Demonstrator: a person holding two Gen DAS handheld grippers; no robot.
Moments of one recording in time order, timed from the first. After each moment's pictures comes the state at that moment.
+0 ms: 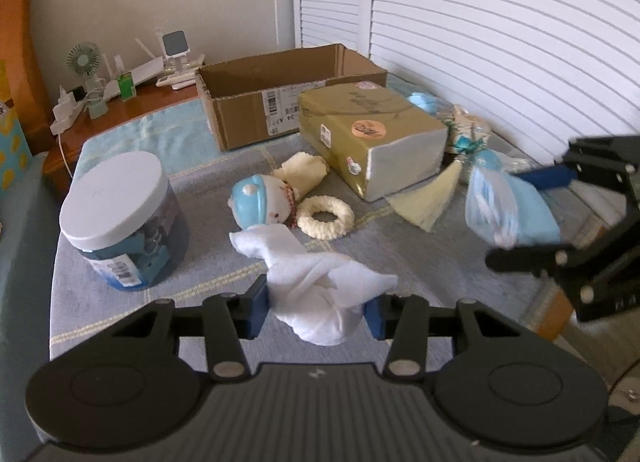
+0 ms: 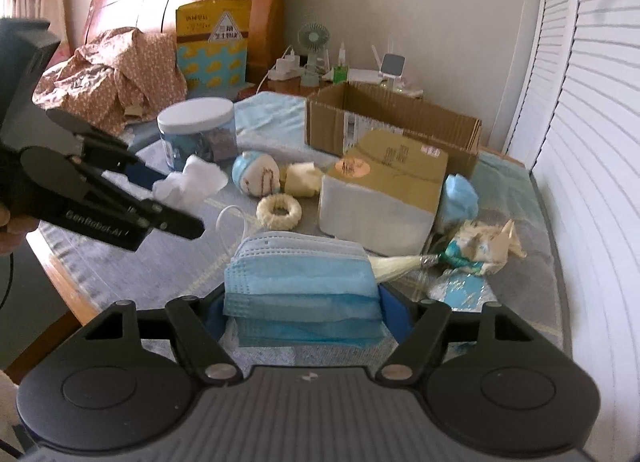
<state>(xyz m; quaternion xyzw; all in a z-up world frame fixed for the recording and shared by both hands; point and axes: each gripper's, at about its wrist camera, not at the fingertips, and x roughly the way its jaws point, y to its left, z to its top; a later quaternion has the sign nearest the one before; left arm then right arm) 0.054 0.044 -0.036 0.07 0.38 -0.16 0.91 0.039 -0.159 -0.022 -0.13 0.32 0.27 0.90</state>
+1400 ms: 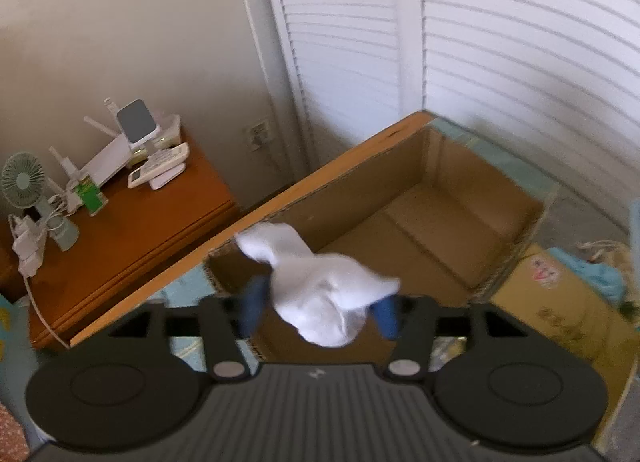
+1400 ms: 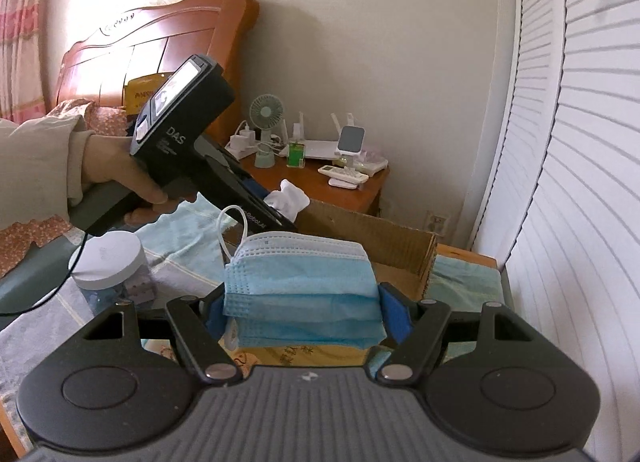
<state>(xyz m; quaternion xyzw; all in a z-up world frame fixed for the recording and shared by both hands) 0.338 0.027 -0.006 0.18 0.38 -0.19 0.89 0.167 -0.155 0.033 -0.10 0.25 0.25 0.93</state>
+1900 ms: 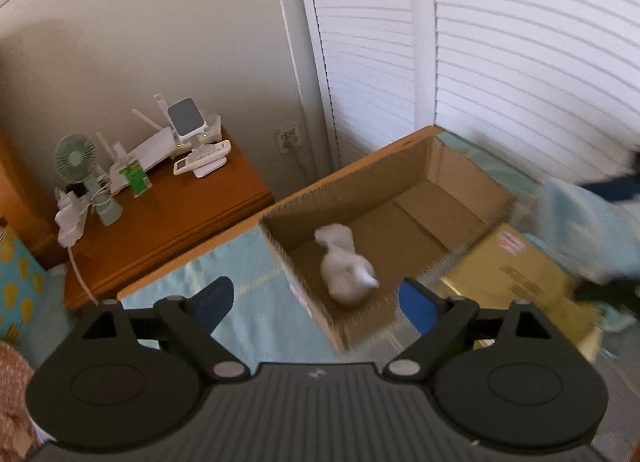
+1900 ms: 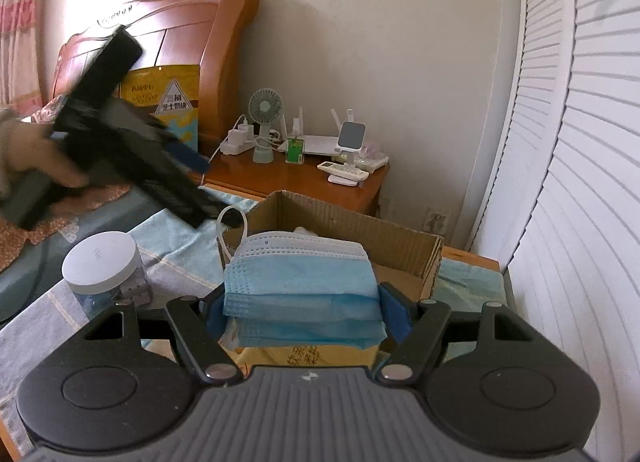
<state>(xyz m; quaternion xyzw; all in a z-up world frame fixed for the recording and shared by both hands) 0.257 0.069 0.038 0.15 0.36 -0.16 0.91 0.179 -0.137 0.038 -0.11 0.26 0.24 0.93</state>
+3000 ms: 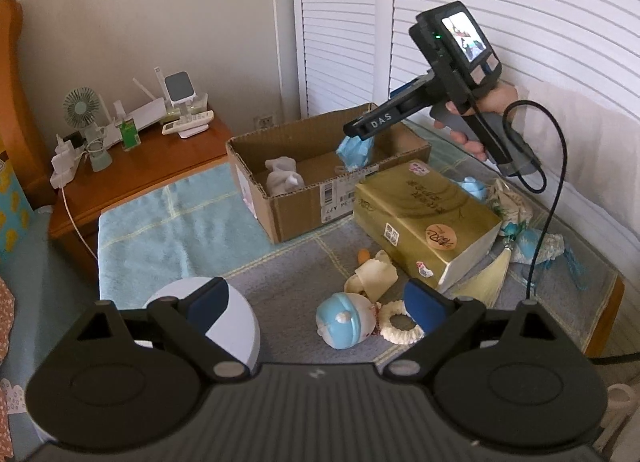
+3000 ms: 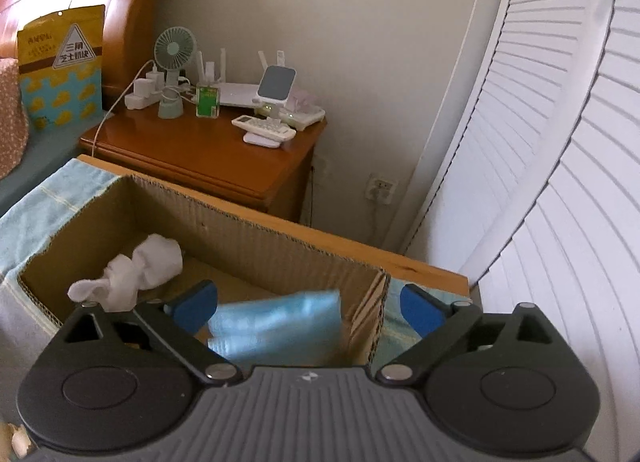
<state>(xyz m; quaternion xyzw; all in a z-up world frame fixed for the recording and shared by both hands) 0.140 0.090 0.016 0.09 0.36 -0.18 0.91 0.346 -0.124 -0.011 -0.15 0.32 0.14 0.92</state>
